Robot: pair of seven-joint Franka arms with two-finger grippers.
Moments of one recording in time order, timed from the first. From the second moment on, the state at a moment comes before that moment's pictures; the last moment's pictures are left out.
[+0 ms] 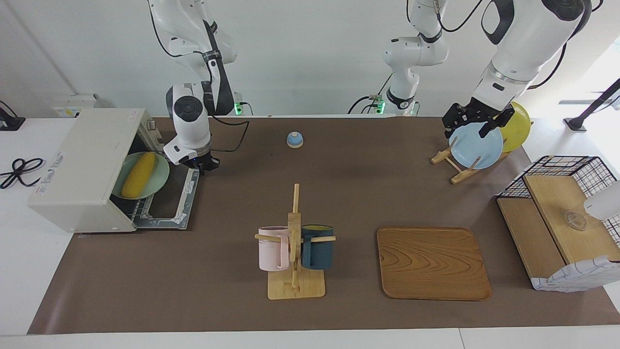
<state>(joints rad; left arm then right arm) -0.06 -0.03 -0.08 -1.64 -0.02 1.58 -0.08 0.02 -0.05 0.10 -2.43 -0.25 2.20 0.34</state>
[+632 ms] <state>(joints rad) -0.06 -0.03 -0.08 -1.64 -0.02 1.58 -0.08 0.02 -0.05 0.10 -2.21 -0.30 1.92 0.26</state>
